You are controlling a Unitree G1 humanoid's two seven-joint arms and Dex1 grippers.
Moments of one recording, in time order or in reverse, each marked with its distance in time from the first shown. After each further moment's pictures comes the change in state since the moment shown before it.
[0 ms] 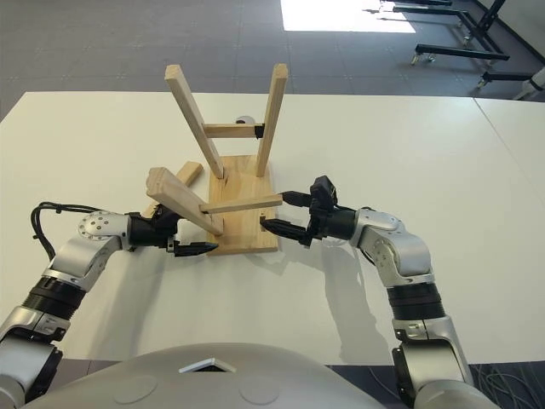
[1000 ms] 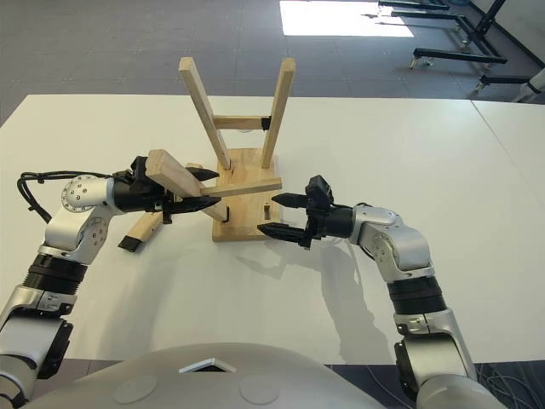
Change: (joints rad) left arm -0.117 -0.026 0.064 -0.082 -0.195 -0.155 -0.094; right arm -0.037 -0.026 0.034 0.003 0.000 0.030 0.046
